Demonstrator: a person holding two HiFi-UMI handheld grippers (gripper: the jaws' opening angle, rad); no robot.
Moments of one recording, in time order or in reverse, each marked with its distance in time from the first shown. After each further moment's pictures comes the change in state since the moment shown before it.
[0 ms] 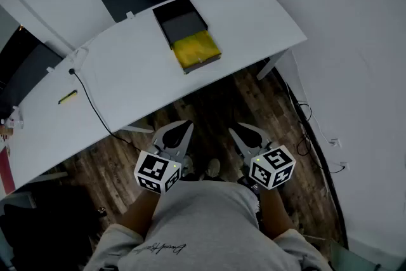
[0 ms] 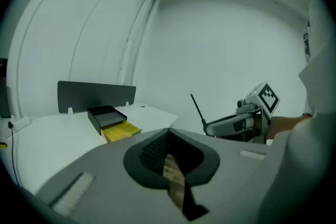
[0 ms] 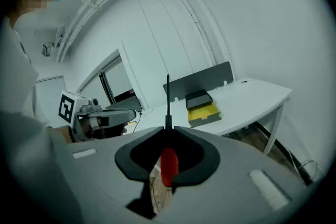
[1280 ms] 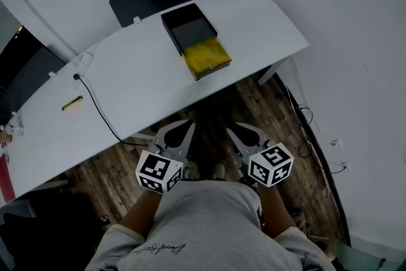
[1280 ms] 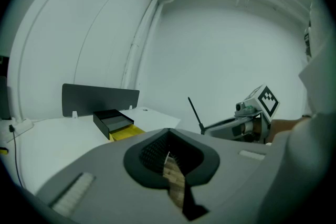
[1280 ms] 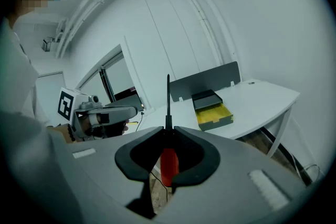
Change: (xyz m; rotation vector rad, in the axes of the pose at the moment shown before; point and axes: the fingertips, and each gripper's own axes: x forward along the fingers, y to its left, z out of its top) left arm -0.027 0.049 0.012 -0.013 -0.030 -0.018; right arm 0.048 0.045 0.009 -0.026 0.021 -0.003
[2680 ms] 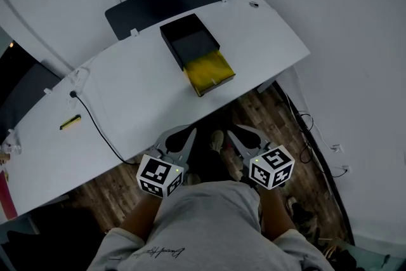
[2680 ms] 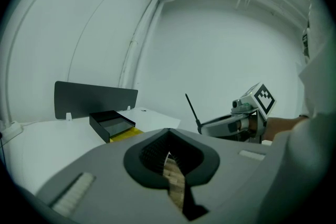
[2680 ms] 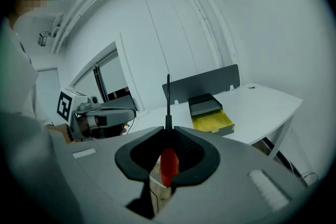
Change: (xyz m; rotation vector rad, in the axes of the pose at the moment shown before) left arm 0.031 0.054 0.005 0.003 0.002 -0.068; right arm 0.056 -0.017 0.027 -0.026 -0.010 -0.051
